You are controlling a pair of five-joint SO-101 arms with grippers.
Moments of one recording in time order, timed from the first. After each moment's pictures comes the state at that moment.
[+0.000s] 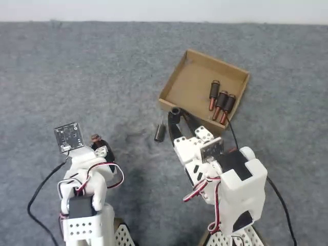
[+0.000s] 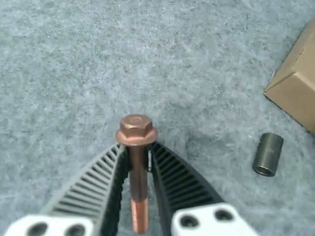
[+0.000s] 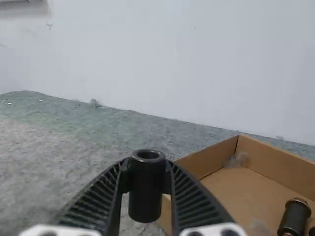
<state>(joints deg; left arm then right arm) -12.0 -102.9 97.3 60.0 18.8 -30.2 21.1 82.8 -98.7 -0.3</state>
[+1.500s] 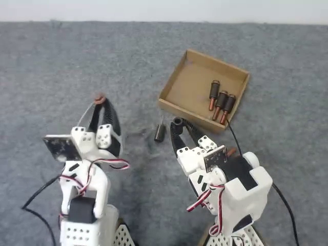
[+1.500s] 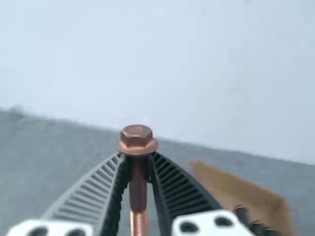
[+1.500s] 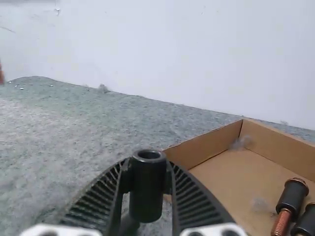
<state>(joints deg) -1.0 -102.9 89.7 29.1 18.2 -31.3 15.9 92.3 -99.0 -0.5</state>
